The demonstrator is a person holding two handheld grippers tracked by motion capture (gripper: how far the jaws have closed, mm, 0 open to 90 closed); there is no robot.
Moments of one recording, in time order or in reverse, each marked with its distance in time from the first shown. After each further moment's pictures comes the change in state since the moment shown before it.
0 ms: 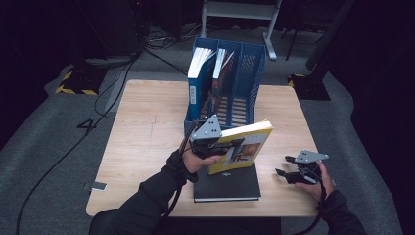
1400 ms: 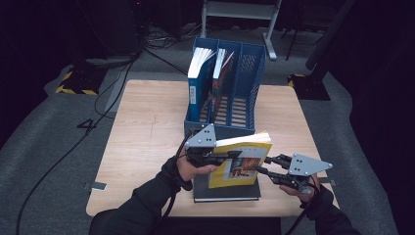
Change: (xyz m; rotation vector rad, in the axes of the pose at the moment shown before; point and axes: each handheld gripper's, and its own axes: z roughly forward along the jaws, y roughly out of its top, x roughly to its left) left arm -0.012 -0.019 -0.012 0.009 -0.122 -0.015; right arm 0.091 0.095 -0.052 -0.439 0.230 -0.309
